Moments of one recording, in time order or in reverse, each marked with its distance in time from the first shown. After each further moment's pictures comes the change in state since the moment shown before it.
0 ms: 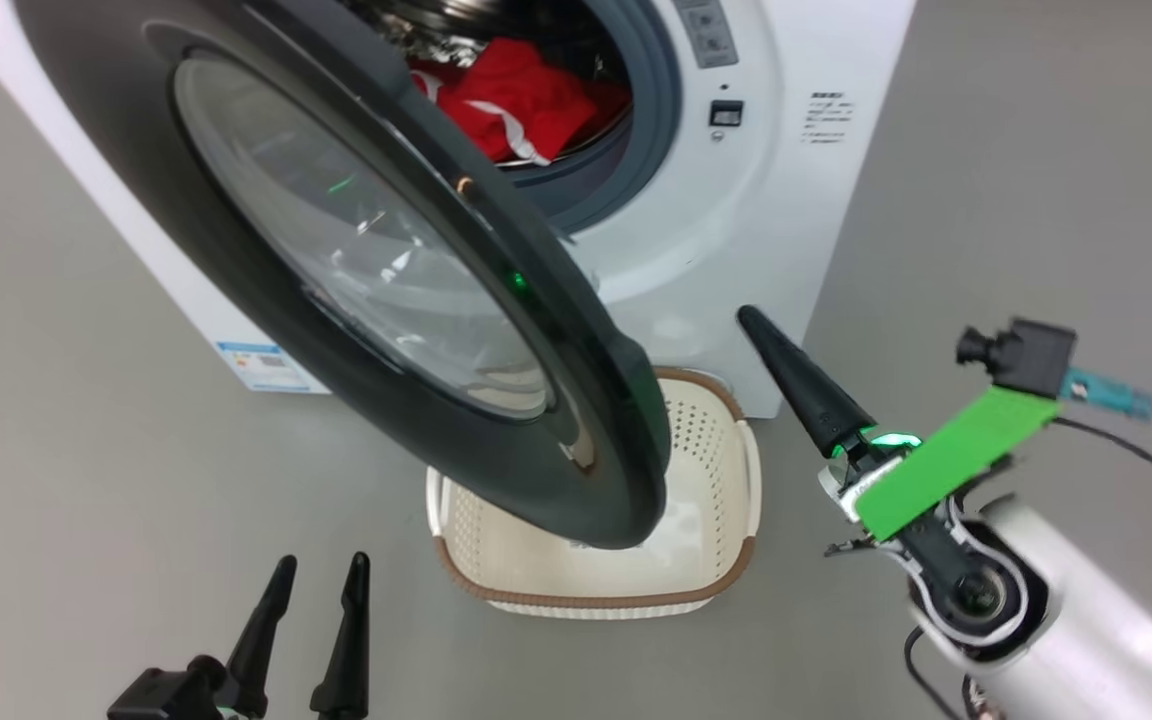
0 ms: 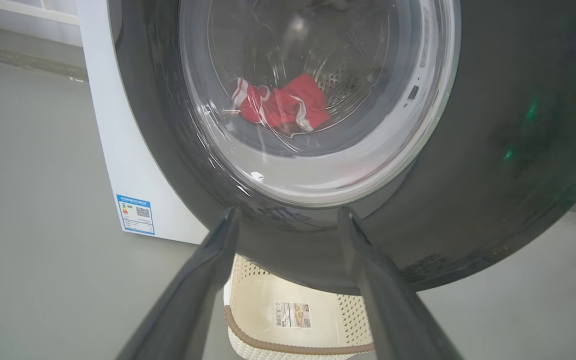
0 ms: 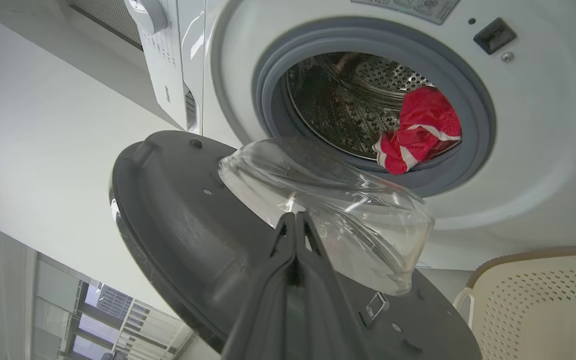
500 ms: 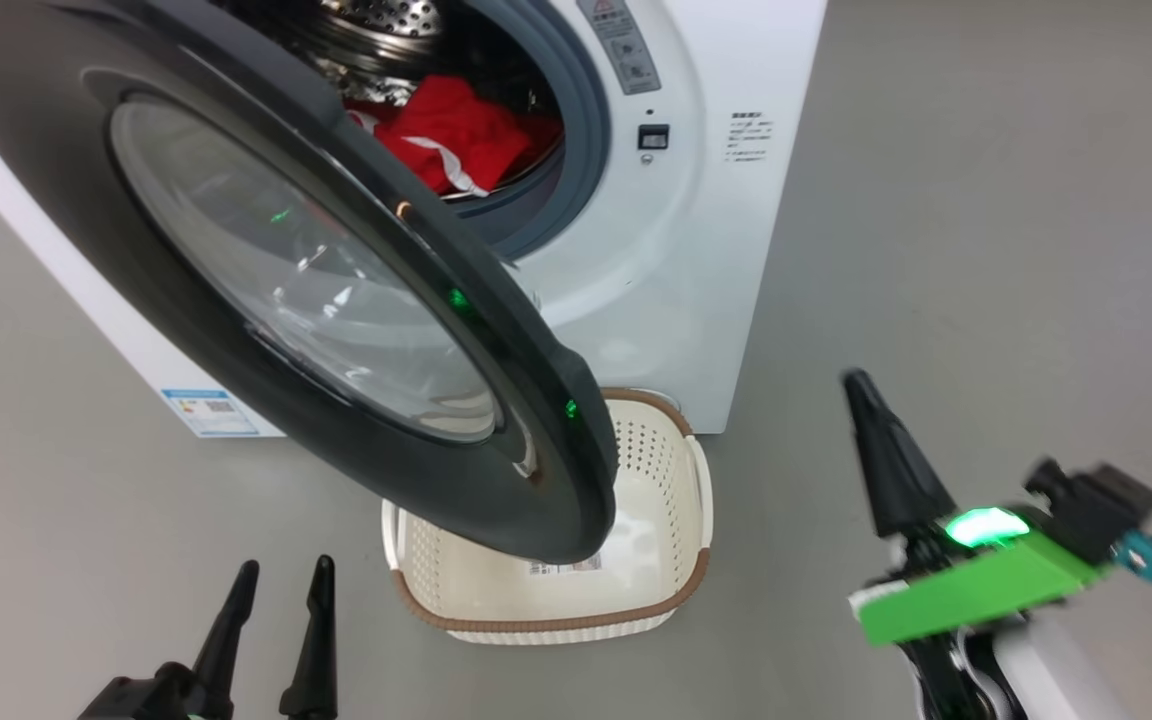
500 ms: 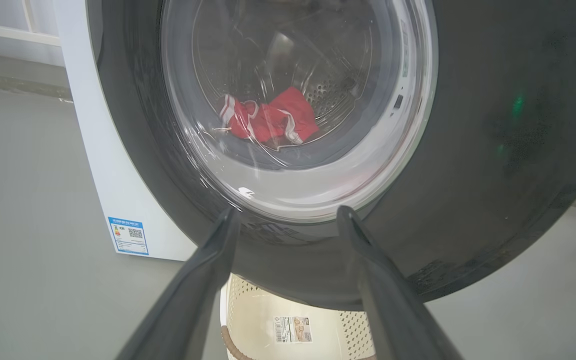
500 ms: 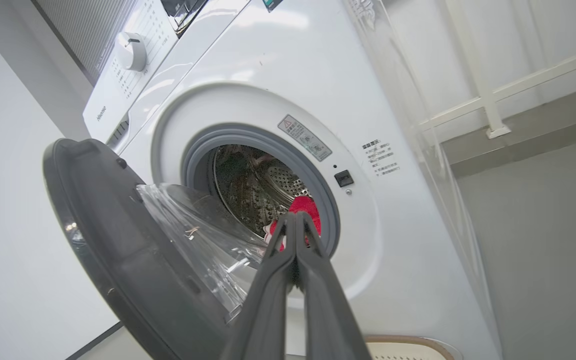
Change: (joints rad) left arm 0.013 0.000 0.061 -0.003 0.042 0.000 0.000; right arm 0.317 0.196 -0.350 -0.032 -0.768 0.000 -0.131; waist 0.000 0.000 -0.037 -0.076
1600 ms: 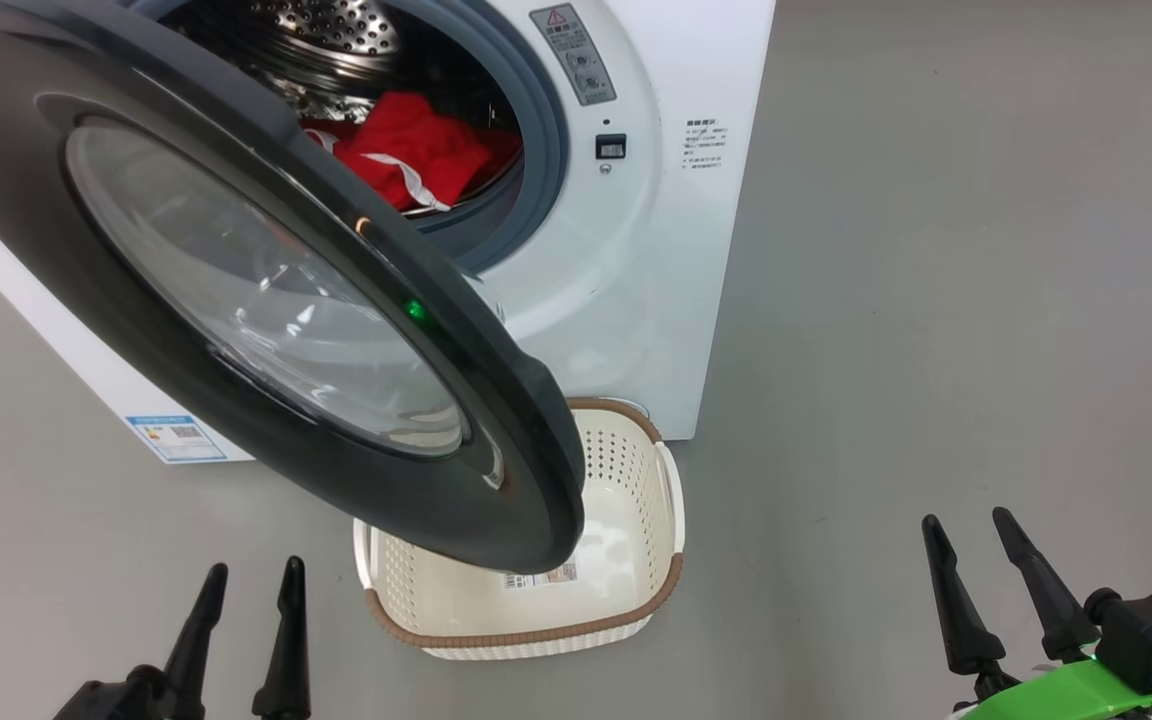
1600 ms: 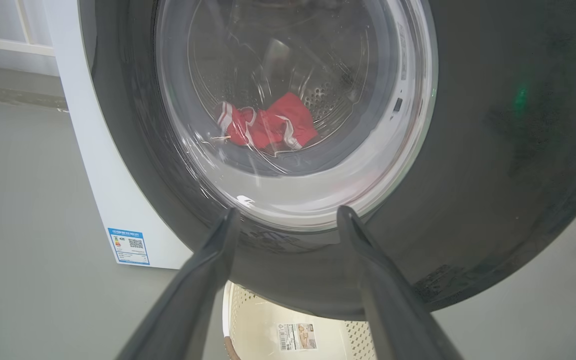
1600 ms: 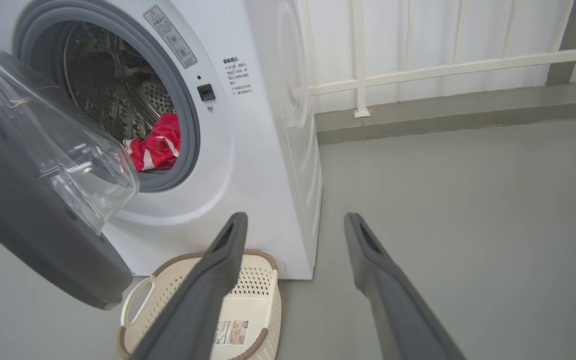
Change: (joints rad) left arm 0.001 0.005 0.040 0.008 0.013 0.000 0.000; right arm 0.201 -0.009 -0.198 0.079 -0.329 0.000 0.006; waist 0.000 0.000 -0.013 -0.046
